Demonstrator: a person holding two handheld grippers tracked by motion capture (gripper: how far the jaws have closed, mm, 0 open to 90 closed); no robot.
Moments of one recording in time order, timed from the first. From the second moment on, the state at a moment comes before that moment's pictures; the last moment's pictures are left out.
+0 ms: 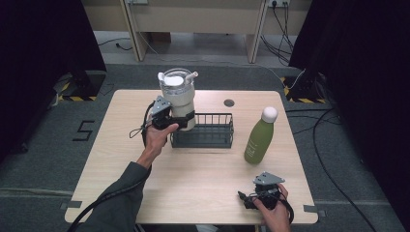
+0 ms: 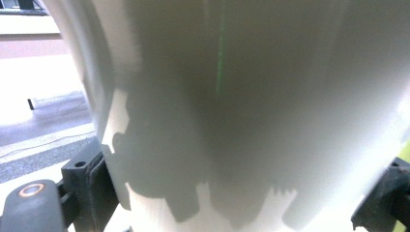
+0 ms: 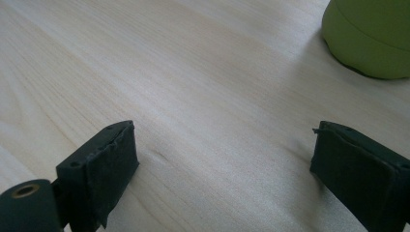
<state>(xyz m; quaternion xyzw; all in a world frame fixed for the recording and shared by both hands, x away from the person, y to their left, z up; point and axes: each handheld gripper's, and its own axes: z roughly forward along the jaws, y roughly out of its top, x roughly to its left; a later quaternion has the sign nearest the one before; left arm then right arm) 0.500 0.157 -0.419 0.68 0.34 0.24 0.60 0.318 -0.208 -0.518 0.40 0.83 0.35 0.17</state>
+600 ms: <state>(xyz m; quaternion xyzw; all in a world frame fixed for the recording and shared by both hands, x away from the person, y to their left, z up) 0.505 0.153 -0.439 0.69 0.35 0.24 0.58 0.318 -0.207 -0.518 0.40 0.83 0.35 0.17</state>
